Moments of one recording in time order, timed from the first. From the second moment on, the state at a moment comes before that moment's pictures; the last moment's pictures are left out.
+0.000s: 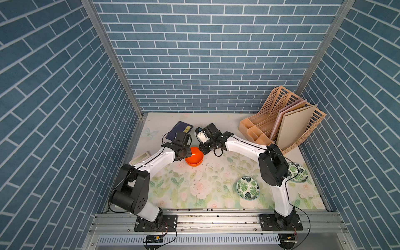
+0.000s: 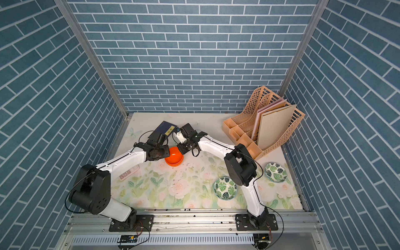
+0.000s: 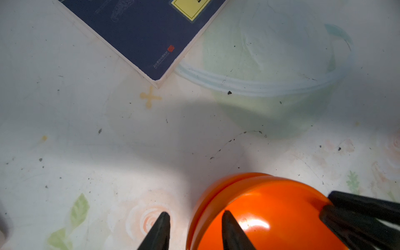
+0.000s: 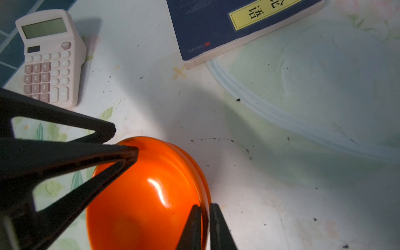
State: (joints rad) left arm -0.38 1.54 0.98 -0.48 -0.11 -0.59; right arm 0.84 2.11 1.69 -0.50 -0.22 0.08
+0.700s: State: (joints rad) left arm -0.36 1.55 0.98 -0.47 -0.08 -0.58; right arm 0.83 2.13 1.69 -0.50 -0.26 0.08
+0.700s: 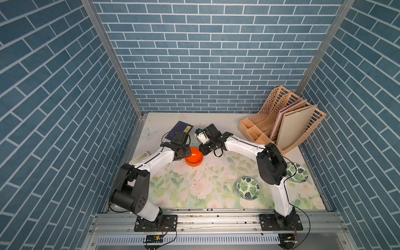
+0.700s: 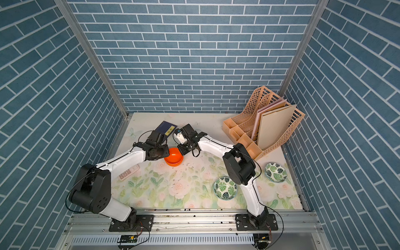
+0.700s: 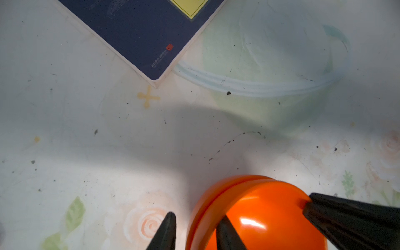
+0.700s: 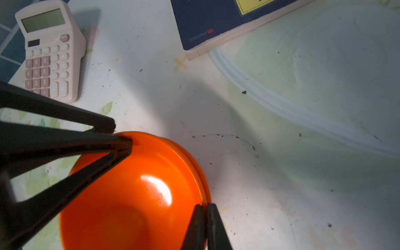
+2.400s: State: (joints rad) left arm -0.40 1.37 1.15 -0.57 -0.20 -0.49; right arm 0.69 1.51 1.06 -0.36 -0.08 0.25
